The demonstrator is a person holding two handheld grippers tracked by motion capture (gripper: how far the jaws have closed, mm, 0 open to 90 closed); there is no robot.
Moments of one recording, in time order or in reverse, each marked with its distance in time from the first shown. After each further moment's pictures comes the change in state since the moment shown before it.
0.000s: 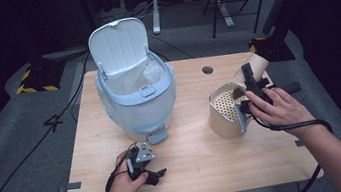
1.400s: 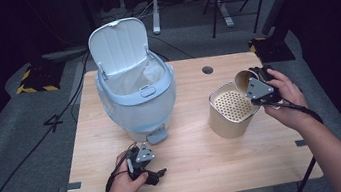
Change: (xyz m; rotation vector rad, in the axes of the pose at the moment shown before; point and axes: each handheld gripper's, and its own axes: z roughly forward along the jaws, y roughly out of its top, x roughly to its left) left arm 0.000 0.000 0.000 0.000 -0.001 0.001; right arm 0.004 -0.045 0.030 -0.362 0.658 1.022
